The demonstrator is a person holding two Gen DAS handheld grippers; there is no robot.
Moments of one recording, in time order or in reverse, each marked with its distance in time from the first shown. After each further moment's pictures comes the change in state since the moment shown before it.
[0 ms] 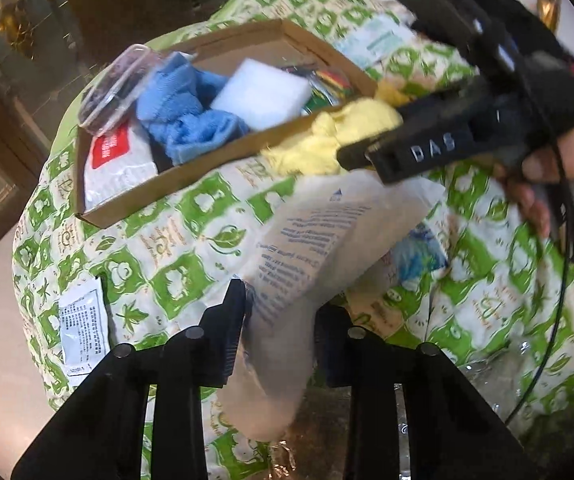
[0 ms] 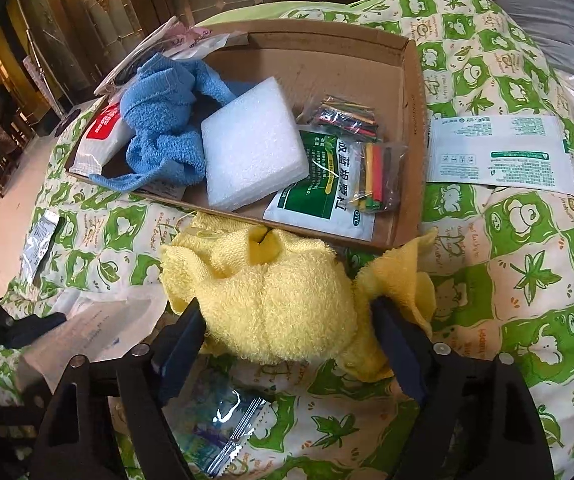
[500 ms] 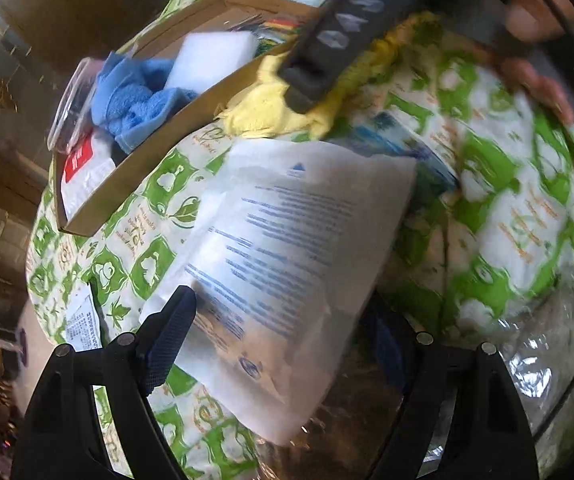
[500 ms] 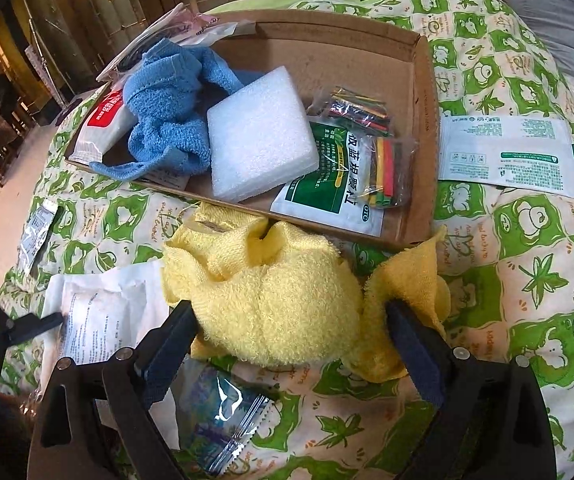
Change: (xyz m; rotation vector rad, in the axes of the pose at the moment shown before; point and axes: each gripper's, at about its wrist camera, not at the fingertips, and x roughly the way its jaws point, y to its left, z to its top) left arm 0.031 -0.044 -0.023 0.214 0.088 0.130; right arm 0.008 0.005 0.002 -0.032 0.026 -0.003
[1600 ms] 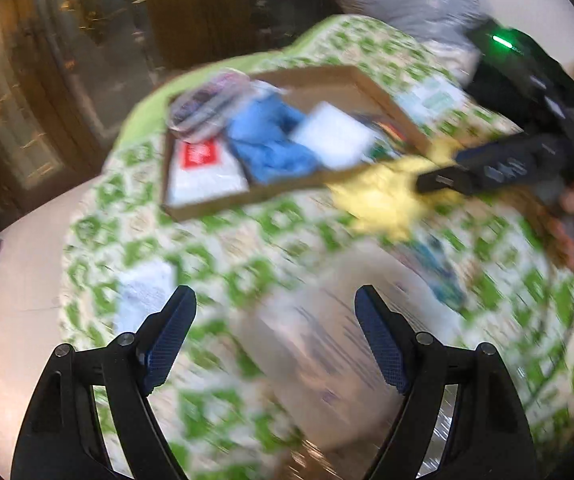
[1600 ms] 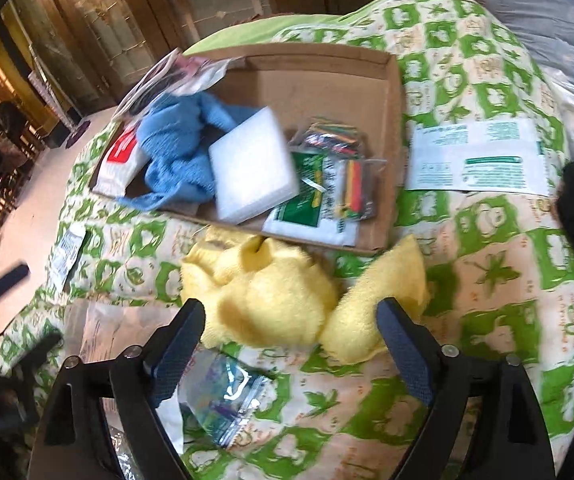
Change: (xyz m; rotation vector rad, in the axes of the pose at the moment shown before) left arm -0.063 0.064 -0.011 -0.352 -0.171 -0.019; right arm -0.039 -0.013 -0.003 0.048 -0.031 0.070
